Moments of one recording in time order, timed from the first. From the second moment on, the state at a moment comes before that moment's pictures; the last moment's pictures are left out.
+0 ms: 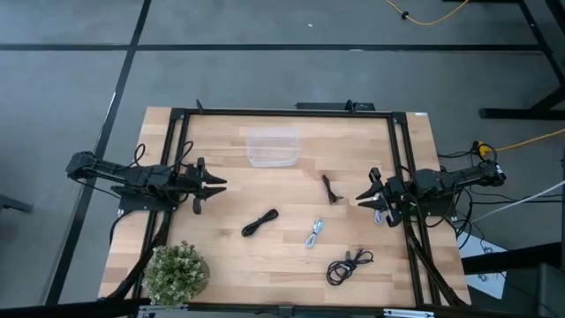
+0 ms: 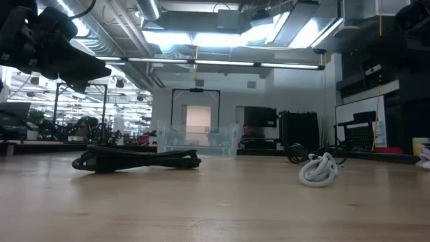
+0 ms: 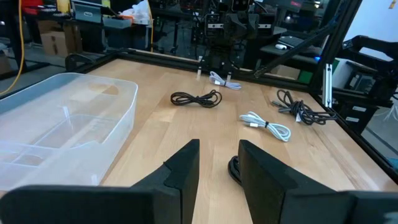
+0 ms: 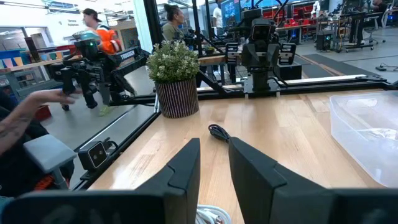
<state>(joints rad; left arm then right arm) -0.19 0.13 0.01 0.05 -0.29 -0.19 0.26 0.03 0.01 0.03 0.01 0.15</state>
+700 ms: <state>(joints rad) -0.15 0.15 0.01 0.66 -0.43 -0.11 0.26 0.04 0.01 0.65 0.08 -0.03</state>
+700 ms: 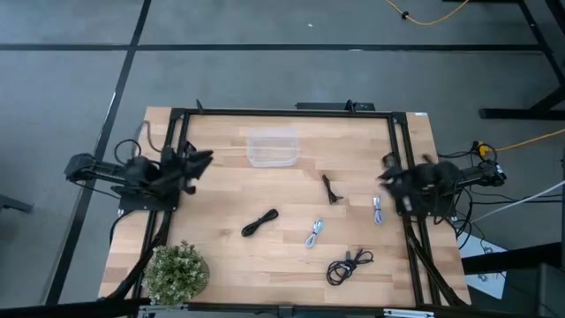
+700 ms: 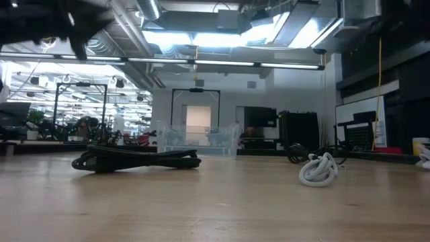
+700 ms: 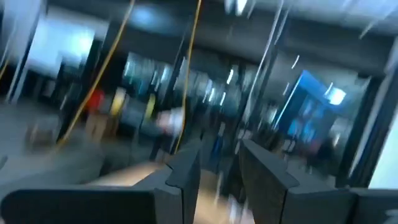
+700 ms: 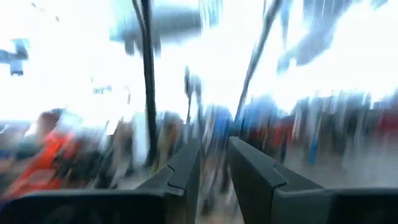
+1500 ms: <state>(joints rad) -0.03 1.08 0.76 0.00 -0.29 0.14 0.26 0.61 0.74 -0.74 0.49 0.59</state>
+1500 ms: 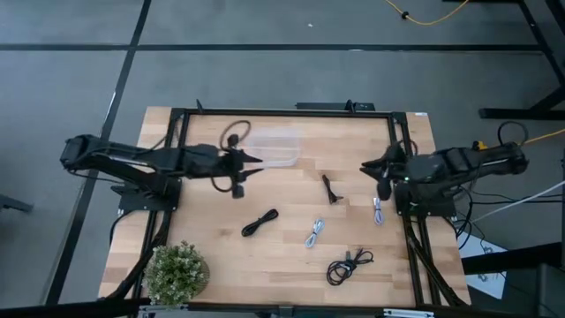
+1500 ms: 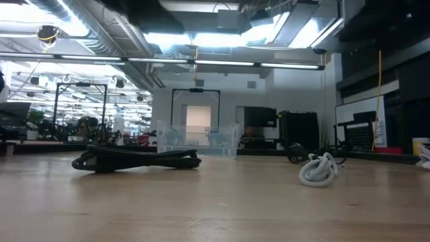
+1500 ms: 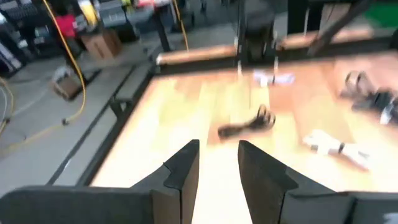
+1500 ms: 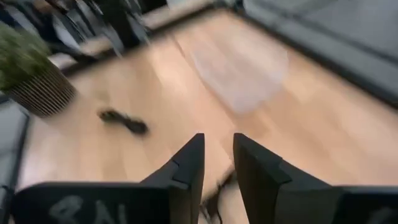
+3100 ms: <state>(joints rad) -0.03 1.15 0.76 0.02 -0.35 0.13 0.34 1.30 0.57 -0.97 -0.03 1.70</state>
